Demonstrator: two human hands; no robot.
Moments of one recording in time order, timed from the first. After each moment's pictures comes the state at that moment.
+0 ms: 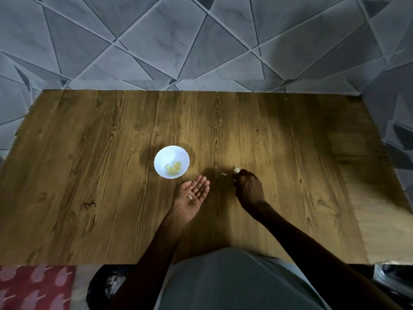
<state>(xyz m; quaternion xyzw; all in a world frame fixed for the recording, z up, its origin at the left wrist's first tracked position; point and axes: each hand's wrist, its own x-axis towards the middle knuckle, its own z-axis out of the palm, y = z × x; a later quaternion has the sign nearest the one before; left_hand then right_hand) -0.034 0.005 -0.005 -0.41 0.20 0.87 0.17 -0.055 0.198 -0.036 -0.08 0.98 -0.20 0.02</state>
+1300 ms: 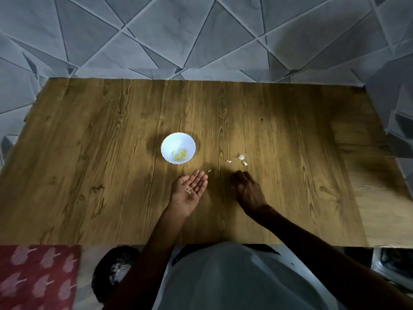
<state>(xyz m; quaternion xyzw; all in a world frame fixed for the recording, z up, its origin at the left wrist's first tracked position) 0.000 -0.015 -0.005 -0.41 0.19 0.88 0.14 -0.005 0.193 -0.041 -0.18 0.97 -0.18 0.05</state>
